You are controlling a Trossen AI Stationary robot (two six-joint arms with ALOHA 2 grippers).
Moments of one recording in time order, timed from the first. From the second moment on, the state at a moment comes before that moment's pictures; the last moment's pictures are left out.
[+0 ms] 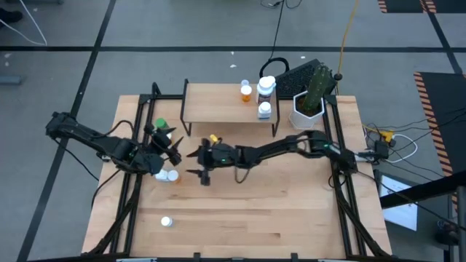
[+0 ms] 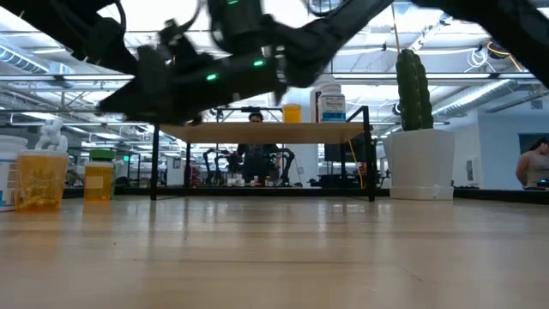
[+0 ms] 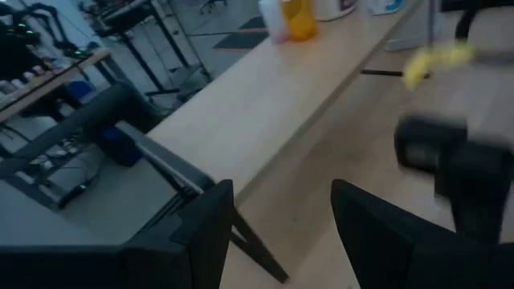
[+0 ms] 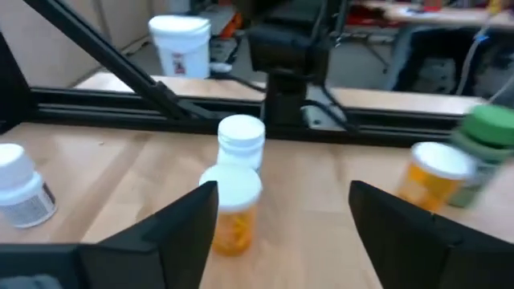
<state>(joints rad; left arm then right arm) -0.37 0.82 0.61 -0.61 -1.09 -0.40 0.02 2.31 1.60 0.48 -0.02 -0.04</state>
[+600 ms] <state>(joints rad) -0.31 0.83 0.61 -0.64 -1.10 -0.46 0.00 2.60 1.99 0.31 -0.24 0.01</state>
